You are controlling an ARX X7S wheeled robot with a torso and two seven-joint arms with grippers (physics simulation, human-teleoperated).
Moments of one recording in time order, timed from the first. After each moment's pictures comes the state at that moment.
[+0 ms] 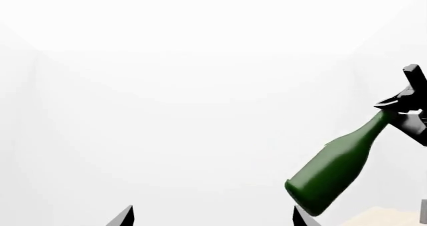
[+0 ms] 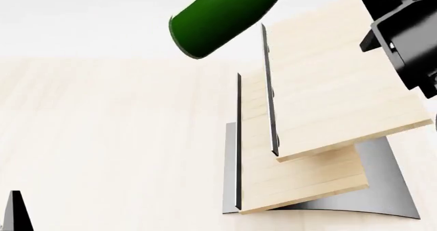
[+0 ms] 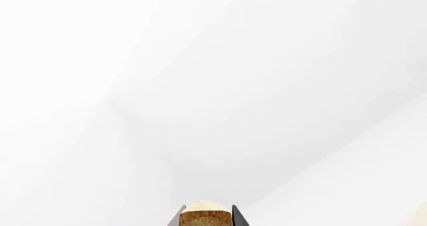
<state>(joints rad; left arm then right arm) 0.21 -0.43 0.32 0.73 -0.02 0.23 -0.50 1.43 0.65 -0.86 0.39 1.97 0.05 0.23</state>
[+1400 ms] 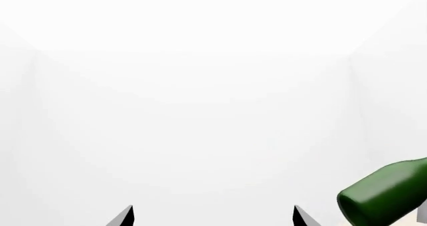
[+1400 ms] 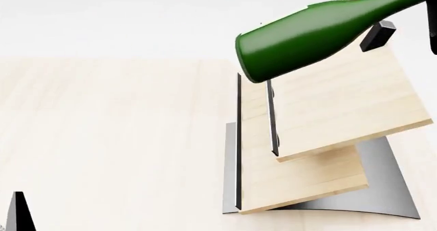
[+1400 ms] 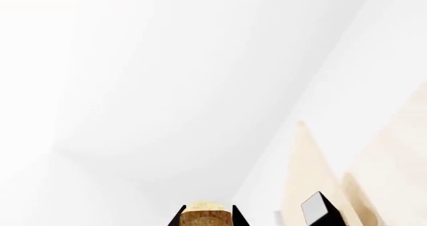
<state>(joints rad) 0.21 -0.44 0.34 0.72 -0.02 0.24 -0.51 1.31 0.83 -0.74 0.49 2.25 0.18 0.34</state>
